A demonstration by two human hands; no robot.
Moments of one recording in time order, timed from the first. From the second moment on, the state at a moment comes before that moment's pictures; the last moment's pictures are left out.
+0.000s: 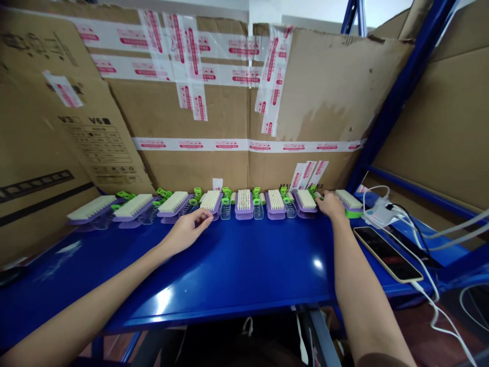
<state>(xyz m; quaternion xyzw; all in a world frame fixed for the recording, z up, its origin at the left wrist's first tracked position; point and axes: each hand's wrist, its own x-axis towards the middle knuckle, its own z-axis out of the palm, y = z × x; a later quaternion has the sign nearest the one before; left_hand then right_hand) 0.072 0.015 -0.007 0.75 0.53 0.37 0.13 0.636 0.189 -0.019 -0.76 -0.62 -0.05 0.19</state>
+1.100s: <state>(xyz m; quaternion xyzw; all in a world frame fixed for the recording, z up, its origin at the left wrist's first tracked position) 0.074 0.012 -0.004 0.76 0.53 0.36 0.14 0.596 0.176 0.013 -0.63 -0.74 -0.11 0.22</state>
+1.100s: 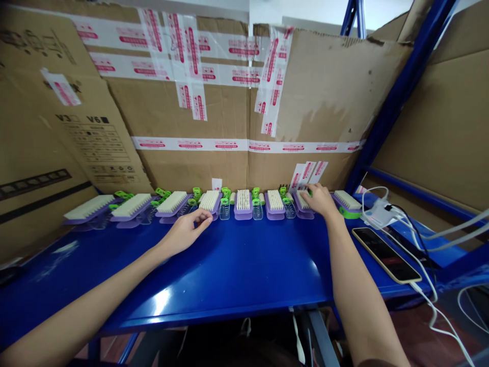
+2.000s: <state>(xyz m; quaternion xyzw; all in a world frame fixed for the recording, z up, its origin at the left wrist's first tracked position) 0.076 0.011 -0.004 0.76 0.52 0.36 0.13 0.584 0.175 0.011 -0.63 -0.75 -0.10 0.20</state>
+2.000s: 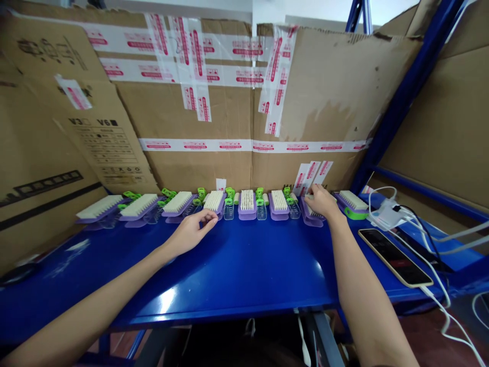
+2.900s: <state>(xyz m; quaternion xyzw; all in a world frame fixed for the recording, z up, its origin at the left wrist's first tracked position) 0.082 0.008 -0.001 0.77 0.50 0.36 0.13 0.581 0.162 0.018 -0.66 -0.74 -0.08 0.11</state>
